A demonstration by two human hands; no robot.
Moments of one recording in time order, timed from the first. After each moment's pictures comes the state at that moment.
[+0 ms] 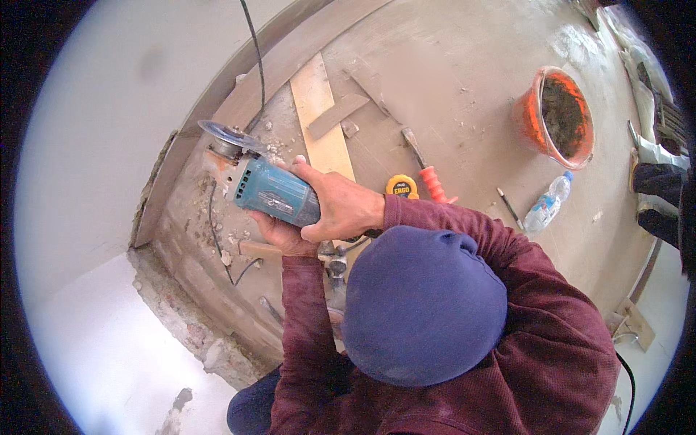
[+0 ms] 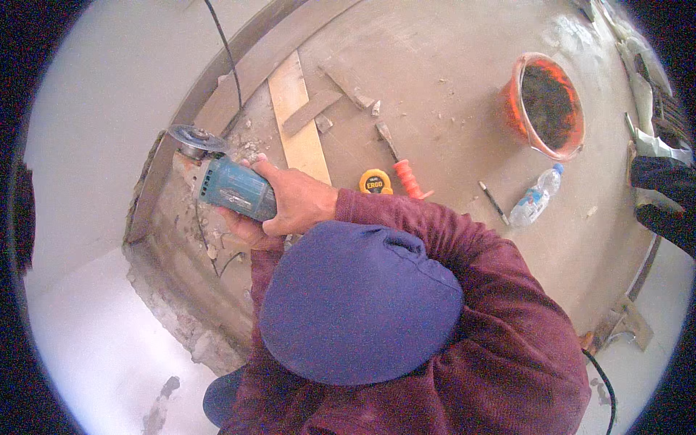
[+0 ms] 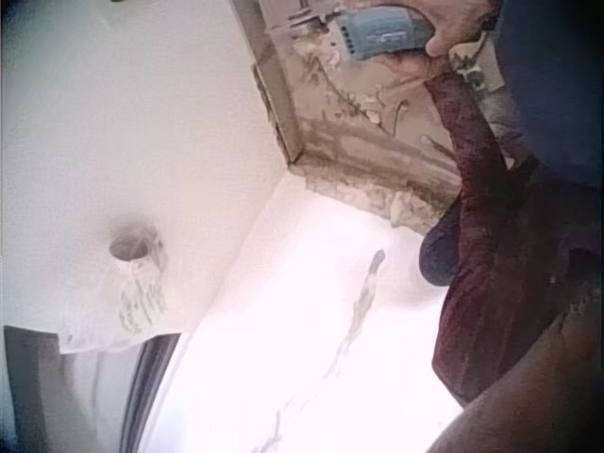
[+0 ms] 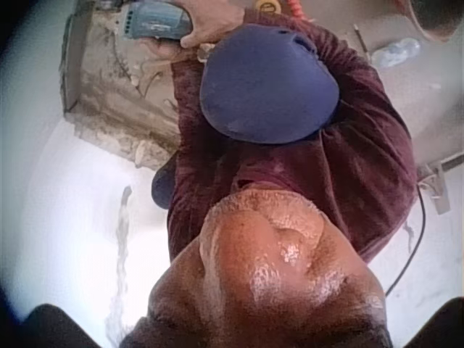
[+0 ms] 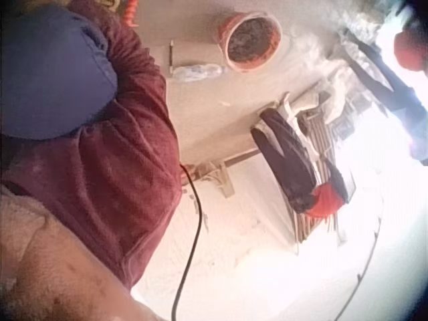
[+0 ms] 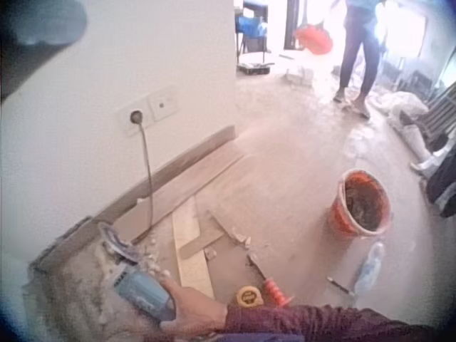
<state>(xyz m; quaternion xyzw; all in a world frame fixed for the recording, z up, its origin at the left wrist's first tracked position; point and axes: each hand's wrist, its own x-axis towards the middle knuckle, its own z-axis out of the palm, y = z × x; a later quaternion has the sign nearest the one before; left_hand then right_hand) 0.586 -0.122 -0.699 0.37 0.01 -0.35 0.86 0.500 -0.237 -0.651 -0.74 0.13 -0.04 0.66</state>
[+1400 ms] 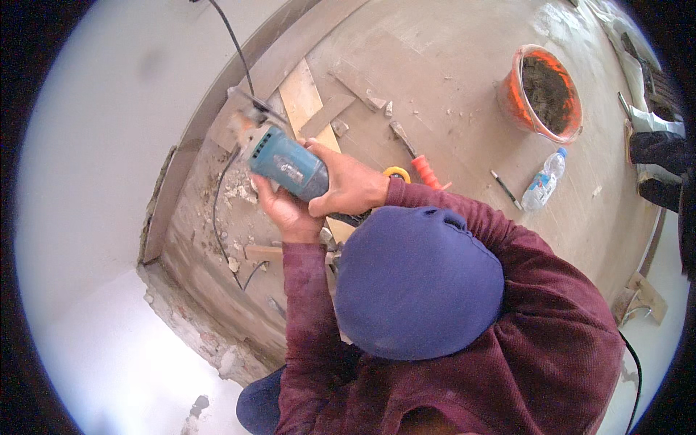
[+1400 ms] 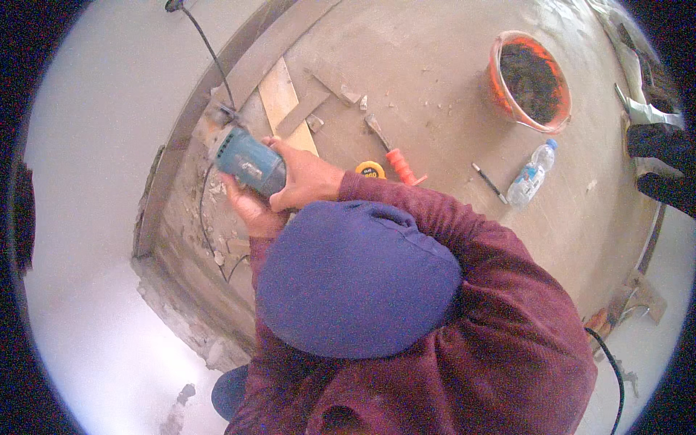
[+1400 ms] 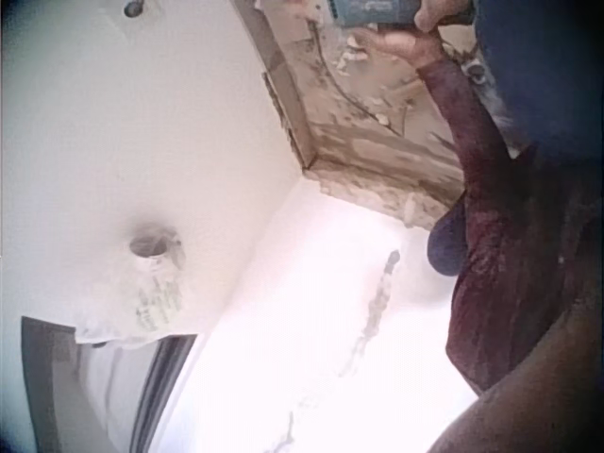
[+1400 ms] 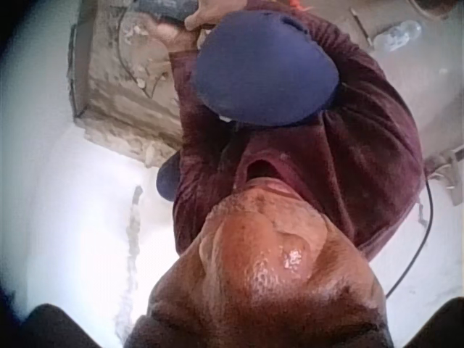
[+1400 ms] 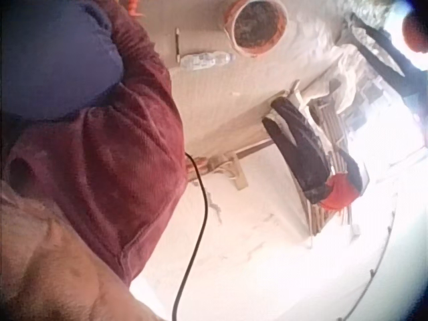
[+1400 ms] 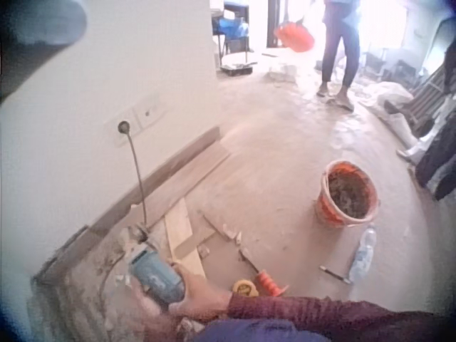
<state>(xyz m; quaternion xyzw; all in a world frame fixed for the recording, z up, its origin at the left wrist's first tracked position) 0.589 -0.155 -0.665 0.38 0.10 -0.44 0.81 0.488 -0.250 -0.655 -0.71 0.21 -0.07 0.67</state>
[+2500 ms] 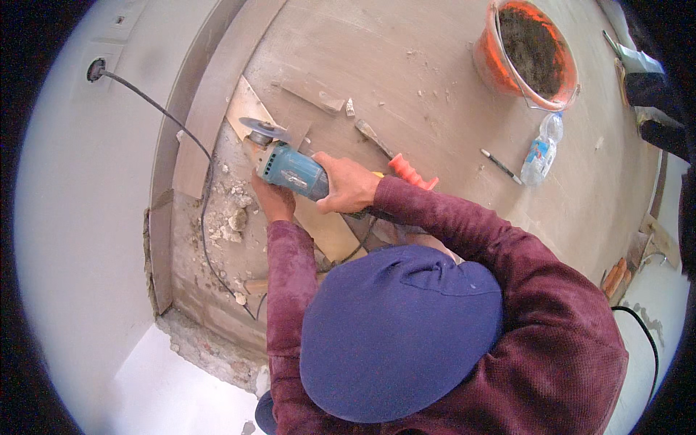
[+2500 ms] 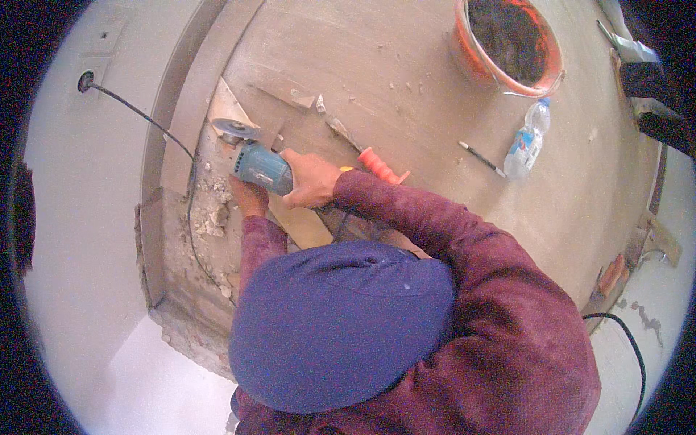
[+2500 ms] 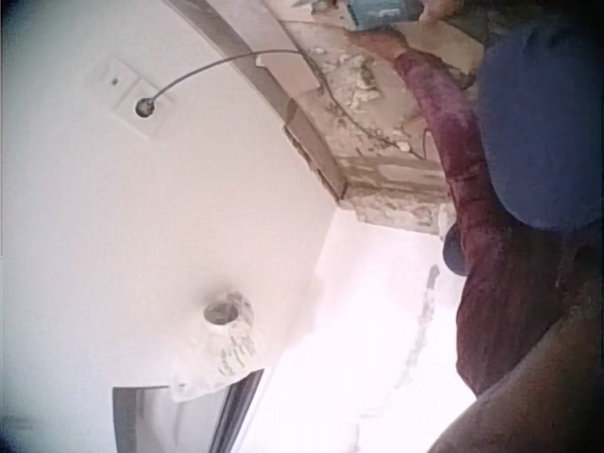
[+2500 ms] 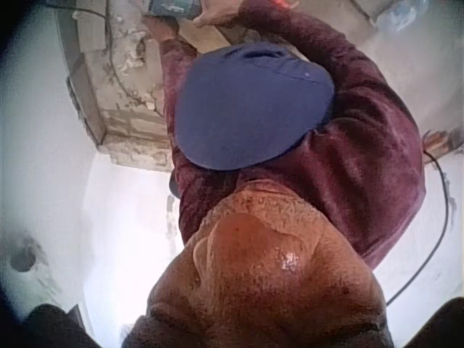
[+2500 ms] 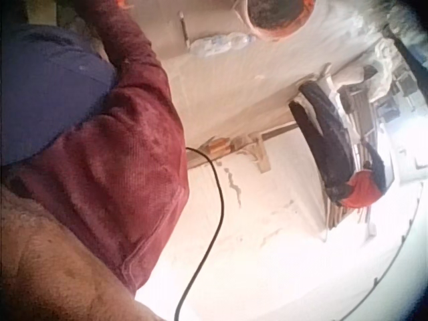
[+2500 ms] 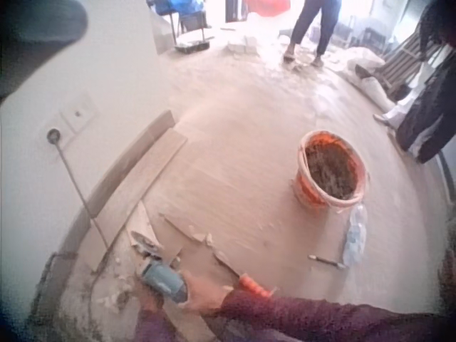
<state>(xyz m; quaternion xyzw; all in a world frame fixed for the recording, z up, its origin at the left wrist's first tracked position) 0.645 -0.192 -0.836 0.80 -0.40 -0.21 0.38 0.455 -0.285 -0.754 -0.71 0.34 -0.02 0.62</state>
